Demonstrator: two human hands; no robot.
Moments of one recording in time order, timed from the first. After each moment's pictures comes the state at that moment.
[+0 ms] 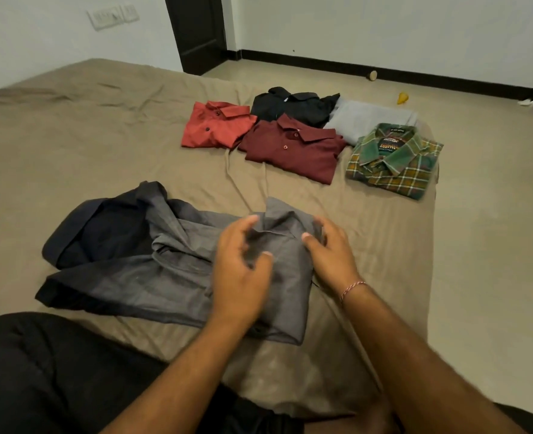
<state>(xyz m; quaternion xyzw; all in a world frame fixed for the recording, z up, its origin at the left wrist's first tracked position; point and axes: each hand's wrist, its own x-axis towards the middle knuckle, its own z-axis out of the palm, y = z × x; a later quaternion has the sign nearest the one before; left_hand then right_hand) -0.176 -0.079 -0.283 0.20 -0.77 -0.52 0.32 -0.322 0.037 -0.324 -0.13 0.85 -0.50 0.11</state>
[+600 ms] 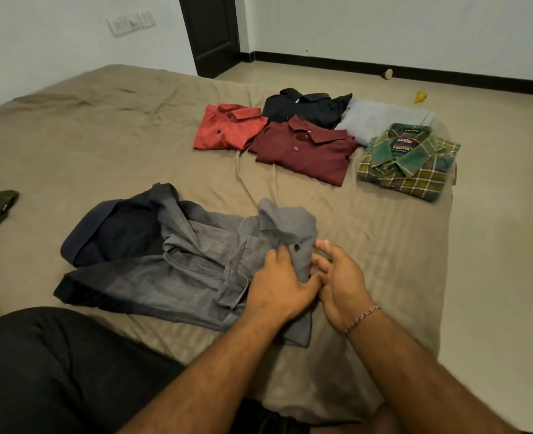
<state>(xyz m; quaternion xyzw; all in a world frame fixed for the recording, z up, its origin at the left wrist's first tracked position) -0.214 -0.055 -0.314 0.26 -0.92 -0.30 0.03 -0.284 0.041 -0.317 0.08 0.53 -0.78 0.32</state>
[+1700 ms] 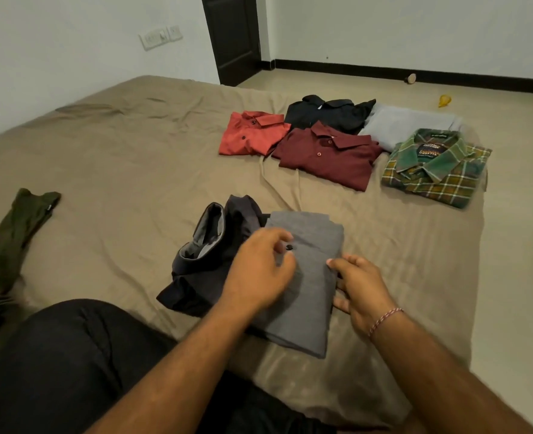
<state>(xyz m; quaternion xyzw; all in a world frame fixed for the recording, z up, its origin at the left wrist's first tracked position) -0.174 -0.124 -0.271 0.18 -0.92 -0.30 0.19 -0.283 0.032 -0.332 0.10 0.62 -0.71 0.33</state>
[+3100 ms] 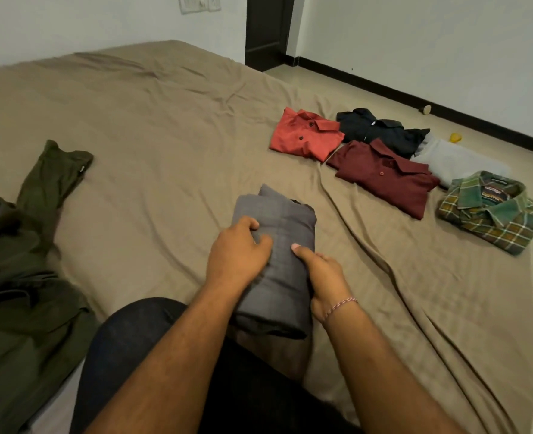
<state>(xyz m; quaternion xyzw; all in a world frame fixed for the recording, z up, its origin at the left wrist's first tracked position) -0.106 -0.299 -0.281 0.37 -0.83 -0.38 0.16 -0.193 -0.165 -0.303 0.10 0.61 -0.70 0.37</state>
